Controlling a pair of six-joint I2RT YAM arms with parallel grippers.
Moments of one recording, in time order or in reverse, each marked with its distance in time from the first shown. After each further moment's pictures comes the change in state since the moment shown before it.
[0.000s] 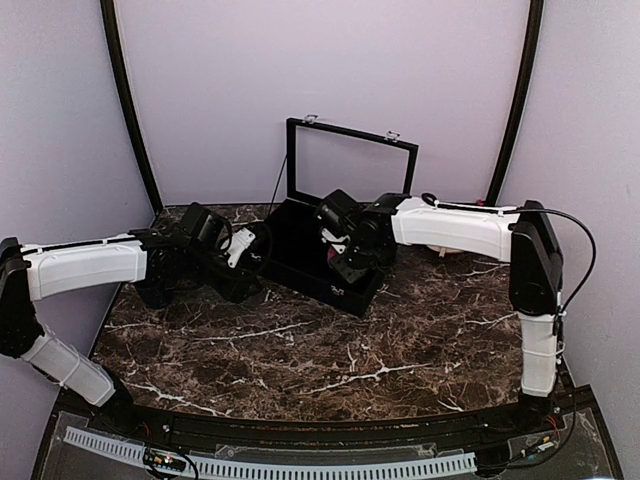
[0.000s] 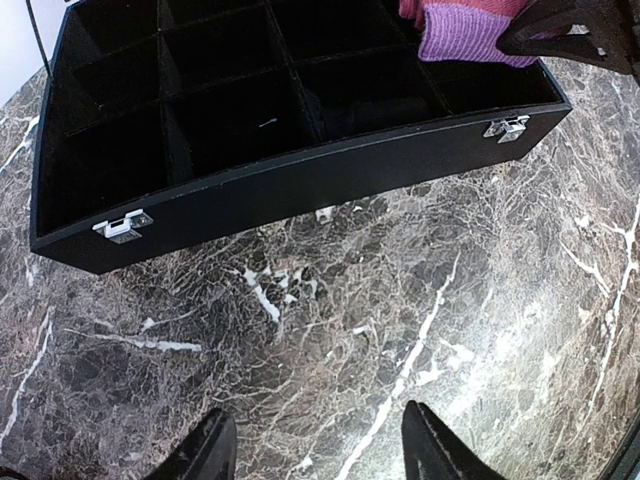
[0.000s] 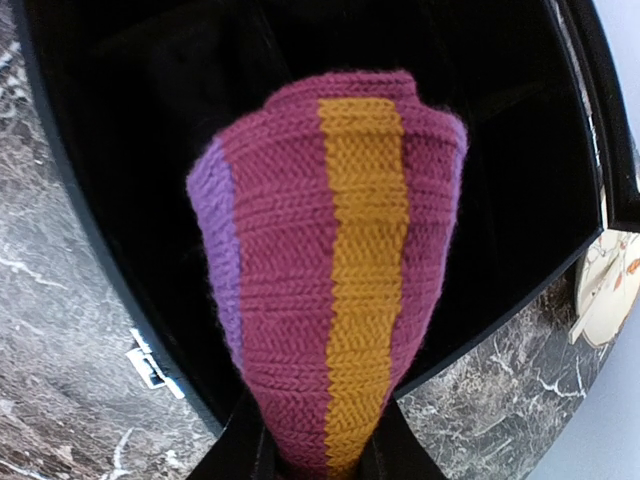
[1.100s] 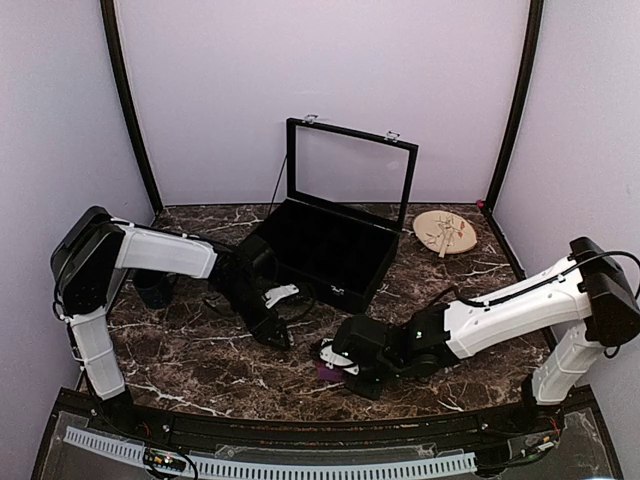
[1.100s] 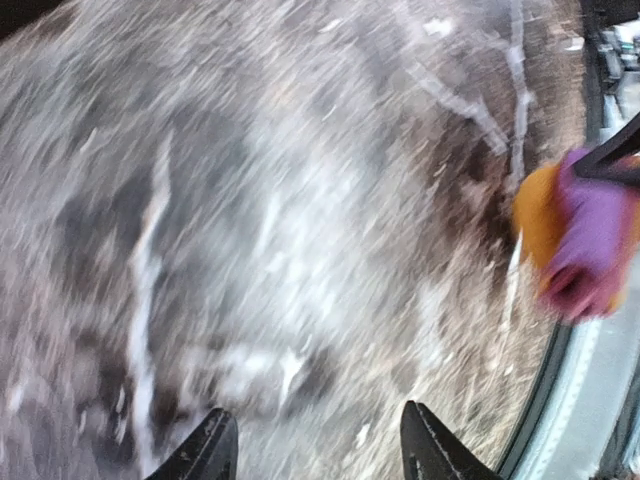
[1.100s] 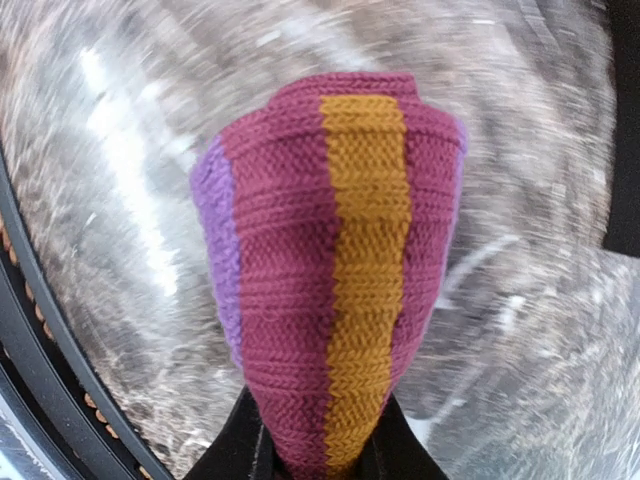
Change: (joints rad) left arm -0.061 0.483 0.219 -0.235 0.484 0.173; right arm 0.446 -0.381 -0.791 0.439 -0.136 -0.055
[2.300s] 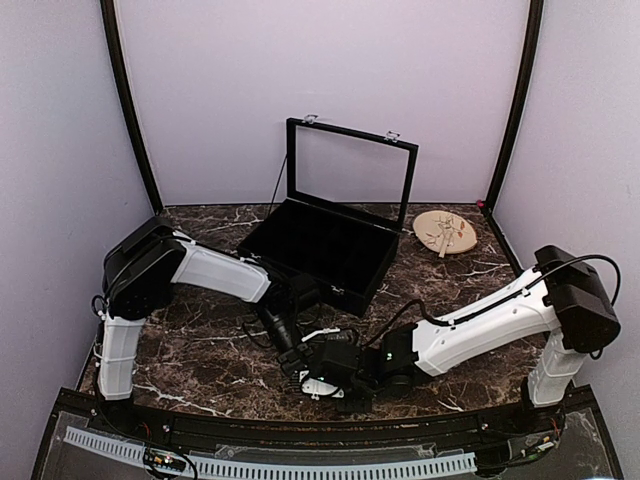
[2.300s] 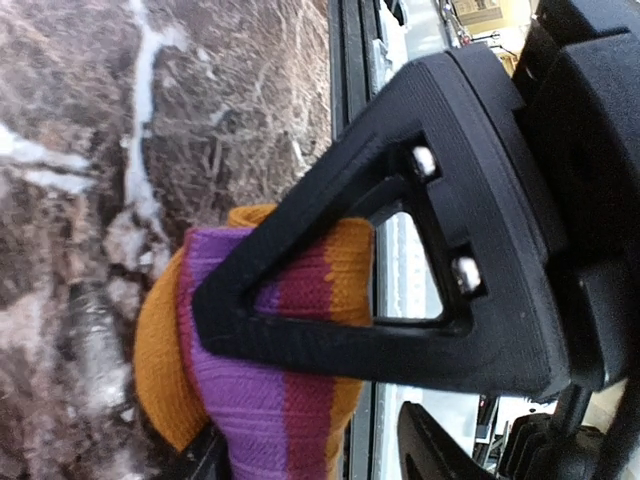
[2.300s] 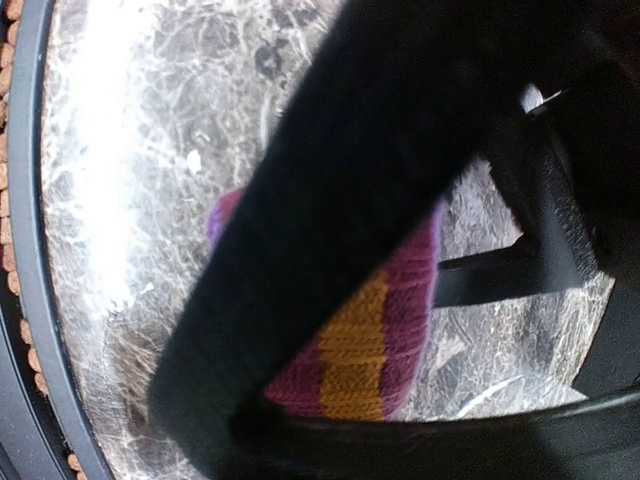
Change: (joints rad) left arm -0.203 0.245 0.163 -0.162 0.466 0.145; right arm 0.061 0.151 0.094 -0.006 0.039 -0.256
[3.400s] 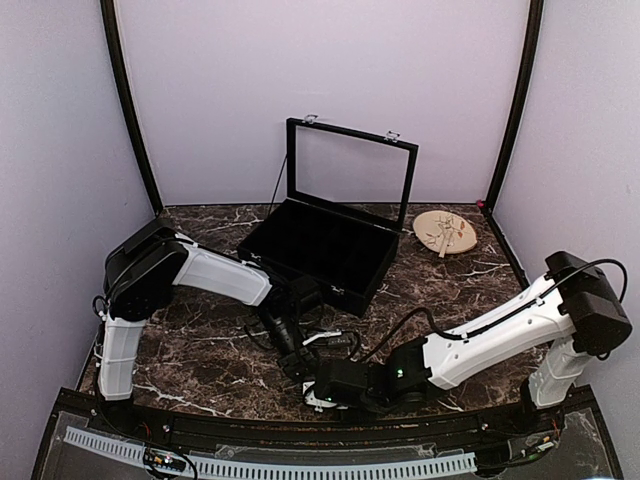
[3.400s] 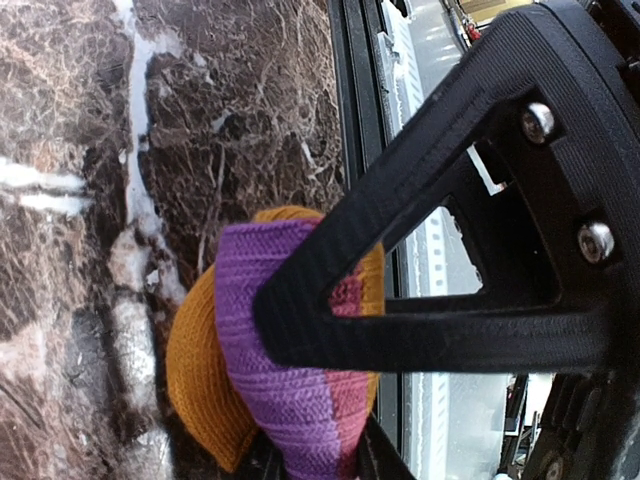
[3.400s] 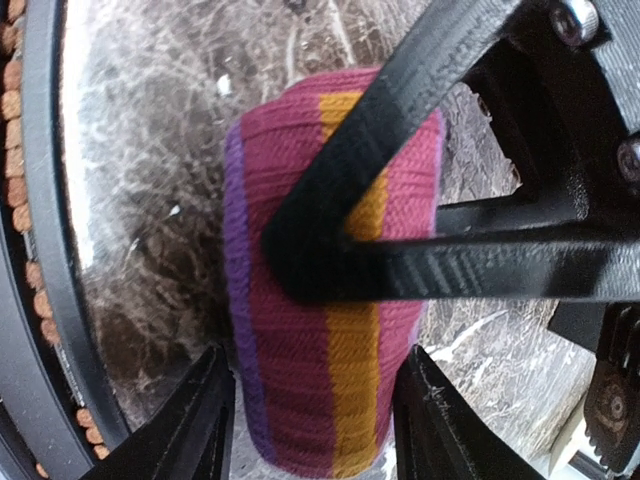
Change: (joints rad) left arm -0.021 0.003 -0.013 0.044 -0.022 0.046; right arm 0.084 -0.052 -0.053 0.026 0.125 0.000
